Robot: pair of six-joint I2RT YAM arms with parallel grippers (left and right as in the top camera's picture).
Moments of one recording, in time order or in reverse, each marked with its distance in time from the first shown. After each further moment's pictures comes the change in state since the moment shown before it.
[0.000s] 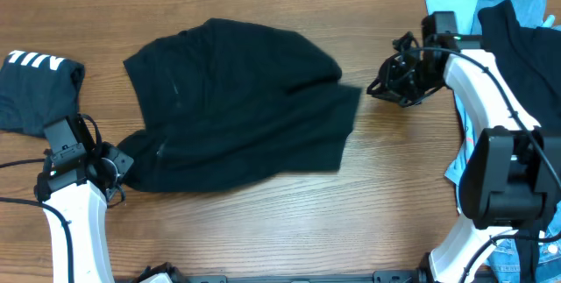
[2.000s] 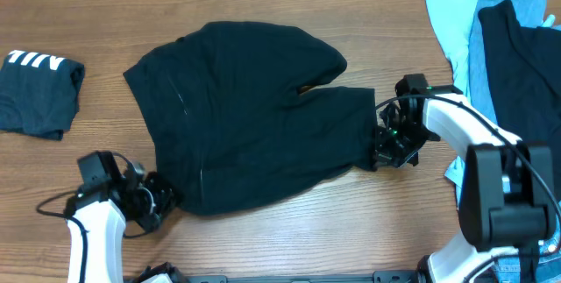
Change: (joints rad) left arm 0.001 -0.023 -0.283 0.003 0.536 0.081; right arm 0.095 -0.132 -0.439 0.006 0.200 0.000
